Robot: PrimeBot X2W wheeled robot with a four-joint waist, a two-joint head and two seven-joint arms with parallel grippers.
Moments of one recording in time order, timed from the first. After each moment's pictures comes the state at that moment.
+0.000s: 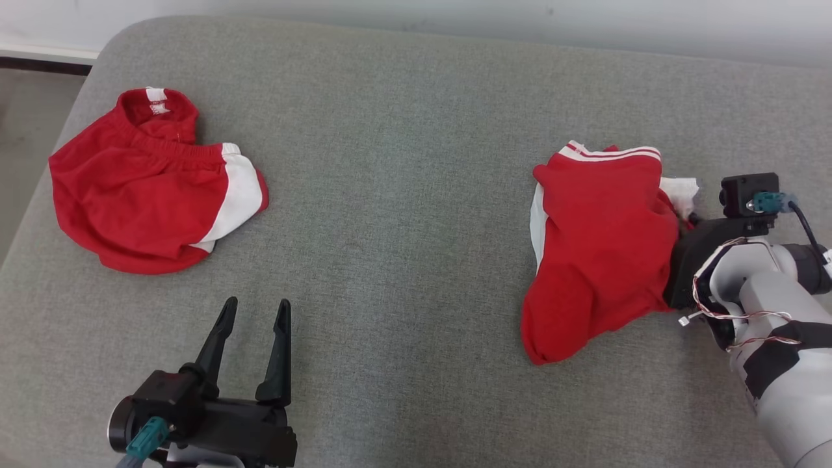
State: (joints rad) left arm -0.16 0.05 -0.08 0.19 -0.21 -0.11 -0.26; right arm -0.85 -0.31 0.31 1.08 0.38 0.13 0.05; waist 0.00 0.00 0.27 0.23
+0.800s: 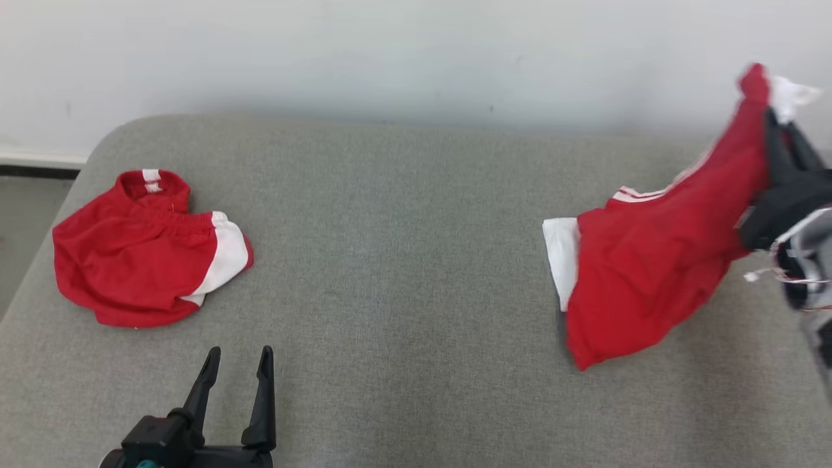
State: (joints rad) left arm -0.05 0.05 -0.04 0.19 -0.19 -0.10 -0.26; right arm -0.88 -0.47 0.34 0.96 0.47 0.13 -0.26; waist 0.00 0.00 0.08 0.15
